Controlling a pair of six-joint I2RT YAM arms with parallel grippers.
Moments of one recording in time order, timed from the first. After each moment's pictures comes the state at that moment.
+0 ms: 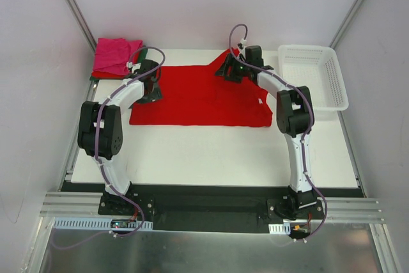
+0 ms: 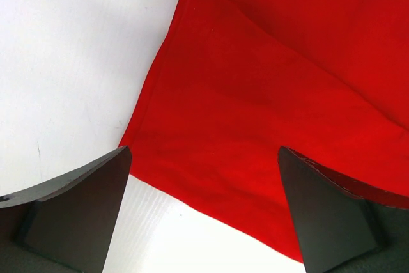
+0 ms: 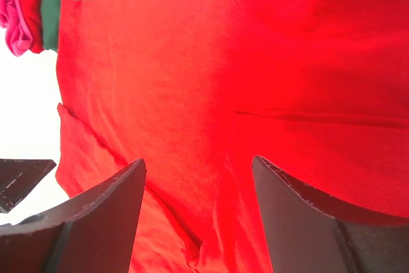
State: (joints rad) left arm -0.19 1.84 1.35 -0.63 -0.43 -0.49; right arm 0.30 2.37 1.88 -0.14 -0.50 0.57
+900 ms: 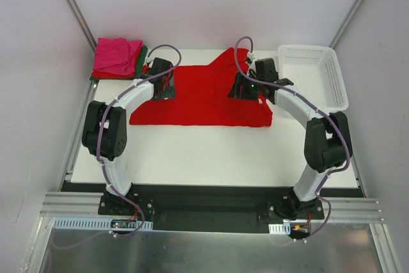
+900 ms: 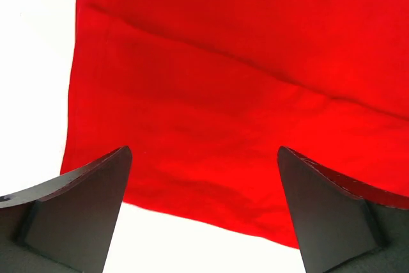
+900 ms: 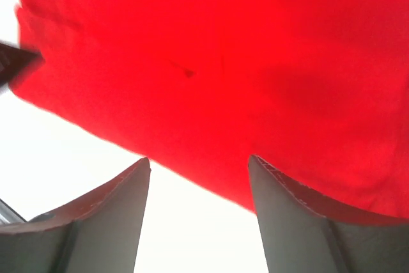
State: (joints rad) left arm -0.29 1.84 1.36 -0.54 -0.35 -0.38; right arm 0.33 1.76 1.33 -0.31 -0.34 0.39
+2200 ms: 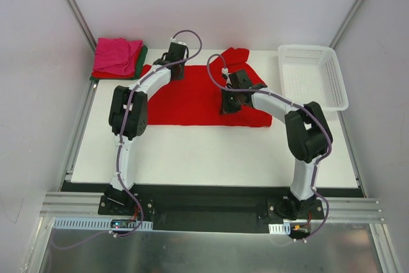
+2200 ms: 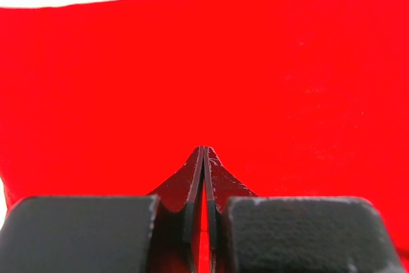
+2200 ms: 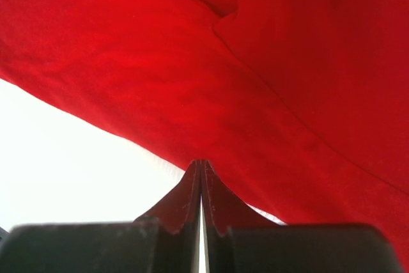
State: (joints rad) left arm -0.34 2.24 1.85 -0.43 -0.24 -0.14; right arm 0.53 1.92 1.37 -0.41 -0.23 0.35
